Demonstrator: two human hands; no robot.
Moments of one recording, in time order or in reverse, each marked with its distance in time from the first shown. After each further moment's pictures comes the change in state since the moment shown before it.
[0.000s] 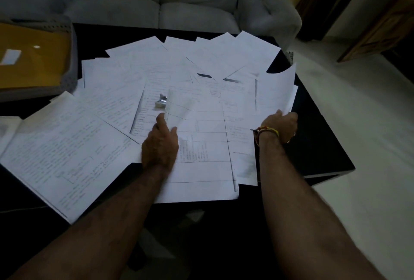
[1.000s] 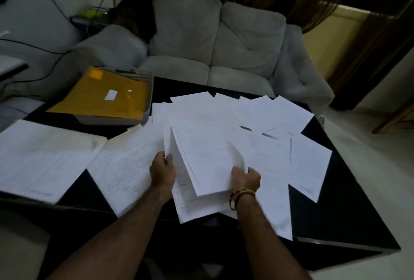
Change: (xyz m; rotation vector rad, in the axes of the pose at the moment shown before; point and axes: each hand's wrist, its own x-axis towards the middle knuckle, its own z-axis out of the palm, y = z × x) left_hand 0.023 -0.088 -0.078 -0.621 0.136 -0.500; right_hand -0.184 -0.010 0.024 0.274 -0.589 -0.096
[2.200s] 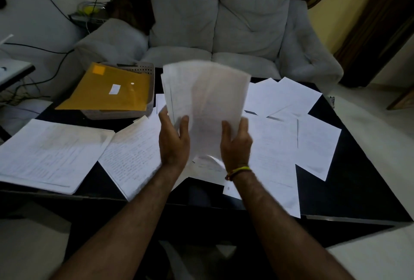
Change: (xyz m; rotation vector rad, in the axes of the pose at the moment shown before) left_hand -0.030 0.081 -0.021 -0.185 0.018 0.514; right_hand -0.049 -0.062 0.003 0.130 0.038 -0.887
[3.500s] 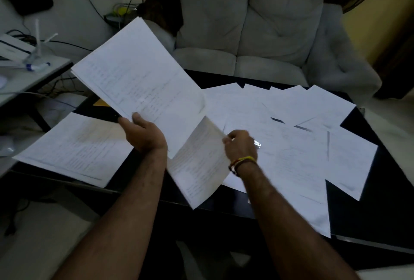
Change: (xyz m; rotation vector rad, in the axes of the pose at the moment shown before) left_hand 0.072 -0.044 -0.080 0.045 0.791 -0.225; right_hand 0.009 -0.026 0.051 -0.419 -0.584 0.522
